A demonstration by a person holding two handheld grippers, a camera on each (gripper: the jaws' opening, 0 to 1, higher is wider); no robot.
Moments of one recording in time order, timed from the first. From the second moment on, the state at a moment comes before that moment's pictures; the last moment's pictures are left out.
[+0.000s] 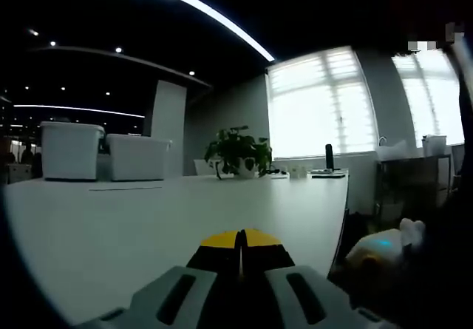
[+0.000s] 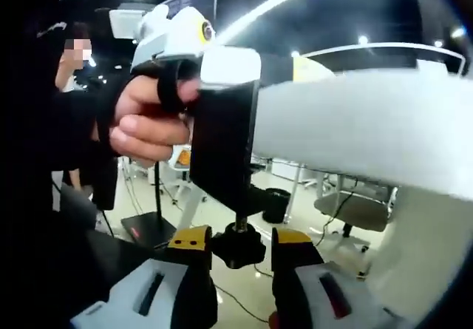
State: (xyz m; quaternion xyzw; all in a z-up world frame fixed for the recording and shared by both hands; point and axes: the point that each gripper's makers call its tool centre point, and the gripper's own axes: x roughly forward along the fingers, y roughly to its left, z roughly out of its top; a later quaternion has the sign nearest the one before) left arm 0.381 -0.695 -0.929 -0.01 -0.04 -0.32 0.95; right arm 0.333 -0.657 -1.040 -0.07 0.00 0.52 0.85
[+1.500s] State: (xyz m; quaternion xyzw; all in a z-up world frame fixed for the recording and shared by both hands) left arm 0.377 -0.696 -0.925 -0.01 -0.05 -0.32 0.95; right arm 0.349 -0.661 -1.050 -0.03 0.06 0.29 0.95
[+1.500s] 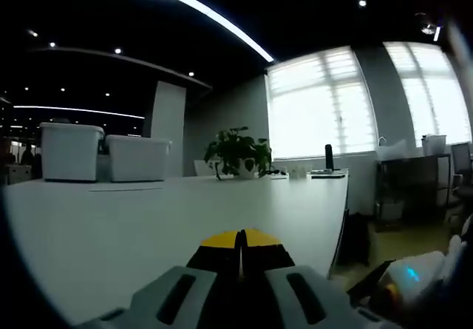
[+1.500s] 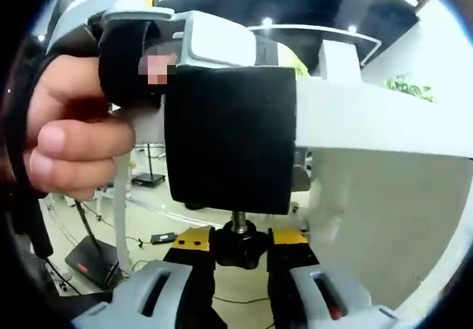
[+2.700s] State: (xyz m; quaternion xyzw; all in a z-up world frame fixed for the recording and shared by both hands) left arm 0.378 -0.695 -0.927 -0.01 -0.05 -0.32 0.95; right arm 0.320 -0.671 -1.064 -0.03 0.09 0.37 0.93
